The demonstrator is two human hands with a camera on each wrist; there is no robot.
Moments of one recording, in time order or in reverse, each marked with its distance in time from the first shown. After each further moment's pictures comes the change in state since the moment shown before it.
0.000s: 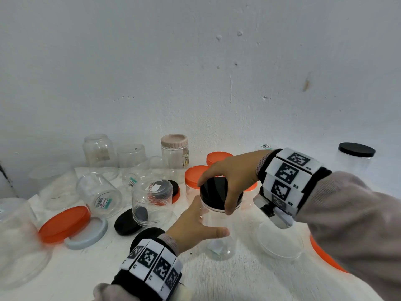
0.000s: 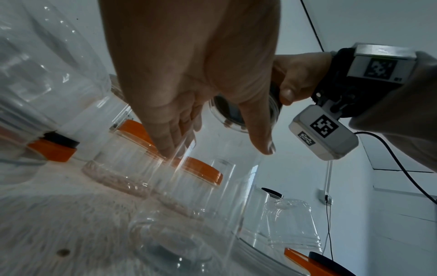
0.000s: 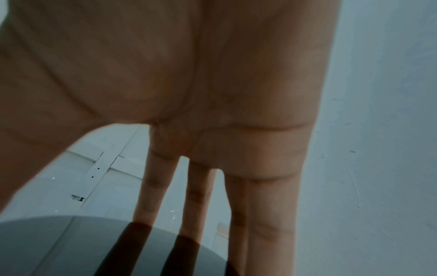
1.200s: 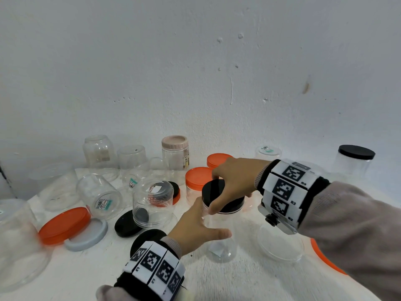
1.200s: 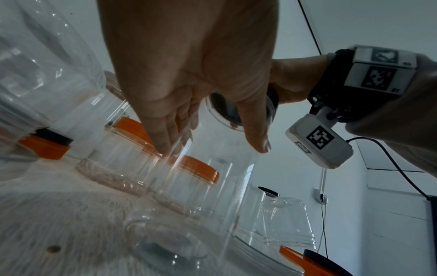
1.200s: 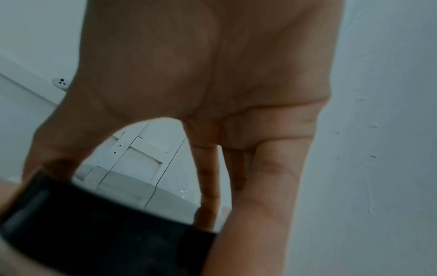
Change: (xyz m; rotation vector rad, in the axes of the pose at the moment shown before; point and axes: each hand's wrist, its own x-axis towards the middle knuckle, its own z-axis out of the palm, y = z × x) left_hand -0.003 0.003 0.001 0.045 0.026 0.026; right_hand 0.004 -0.002 0.016 -0.037 0.197 0.141
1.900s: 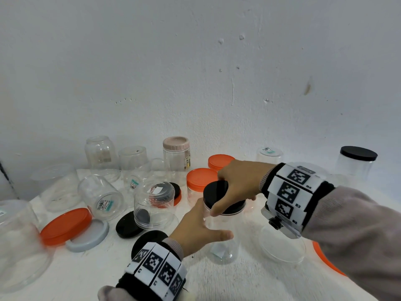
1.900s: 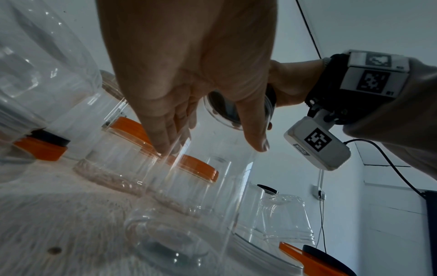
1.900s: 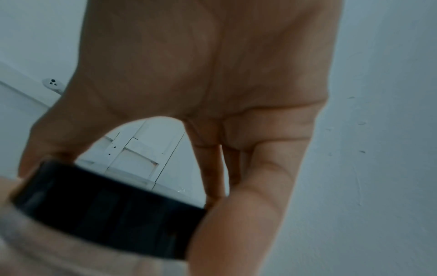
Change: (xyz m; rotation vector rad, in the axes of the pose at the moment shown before) left_hand 0.001 -0.001 0.000 0.023 0.006 -0.001; right_hand 0.001 0.006 0.005 0.069 0.018 0.013
